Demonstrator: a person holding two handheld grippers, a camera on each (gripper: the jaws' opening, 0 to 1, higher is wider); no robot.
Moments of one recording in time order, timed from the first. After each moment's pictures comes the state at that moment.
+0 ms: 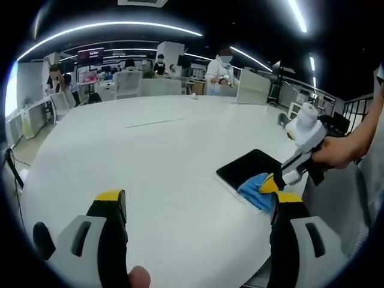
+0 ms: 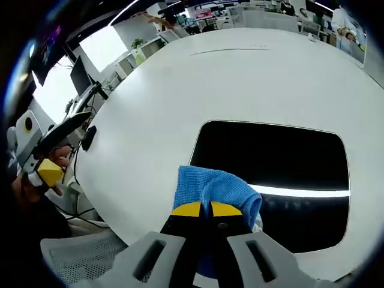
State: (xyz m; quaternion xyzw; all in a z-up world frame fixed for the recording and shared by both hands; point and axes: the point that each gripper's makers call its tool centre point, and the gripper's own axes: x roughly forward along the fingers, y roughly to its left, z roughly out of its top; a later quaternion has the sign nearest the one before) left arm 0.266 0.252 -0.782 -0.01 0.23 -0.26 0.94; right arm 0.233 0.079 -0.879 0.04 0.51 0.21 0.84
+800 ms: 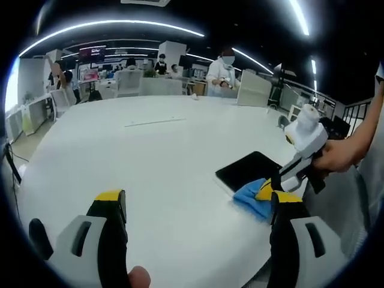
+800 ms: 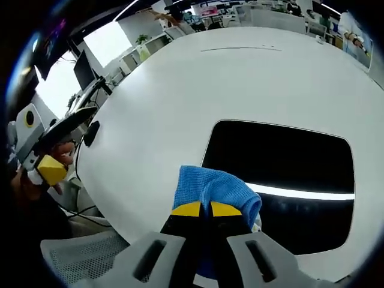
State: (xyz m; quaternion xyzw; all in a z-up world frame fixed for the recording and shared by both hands) left arm 0.261 0.244 -0.777 -0.03 0.23 -0.25 0.94; right arm 0.231 0.088 -0.879 0.02 0.51 0.22 0.83
